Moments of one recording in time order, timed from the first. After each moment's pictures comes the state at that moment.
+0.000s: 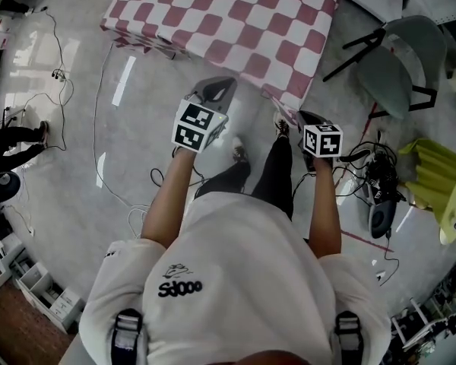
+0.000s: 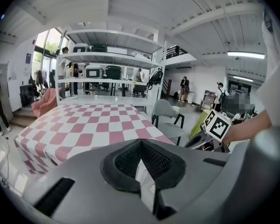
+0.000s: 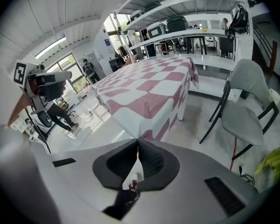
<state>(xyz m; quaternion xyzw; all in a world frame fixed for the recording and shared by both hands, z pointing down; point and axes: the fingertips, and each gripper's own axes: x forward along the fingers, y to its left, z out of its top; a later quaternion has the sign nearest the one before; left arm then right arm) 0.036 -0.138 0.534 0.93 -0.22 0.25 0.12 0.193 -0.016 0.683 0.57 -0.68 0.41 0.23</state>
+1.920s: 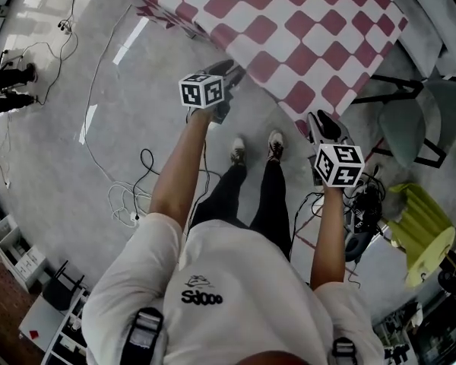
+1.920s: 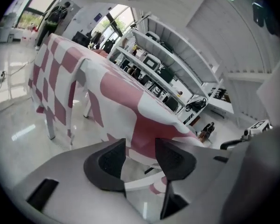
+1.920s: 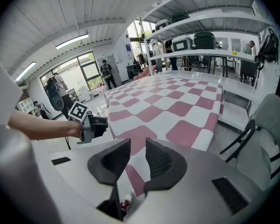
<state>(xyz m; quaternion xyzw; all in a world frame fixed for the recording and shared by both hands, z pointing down) -0.054 -0.296 0.736 0.83 -0.34 0.11 0.42 0.129 -0.157 0.631 0.54 -0.75 0.31 0.23</state>
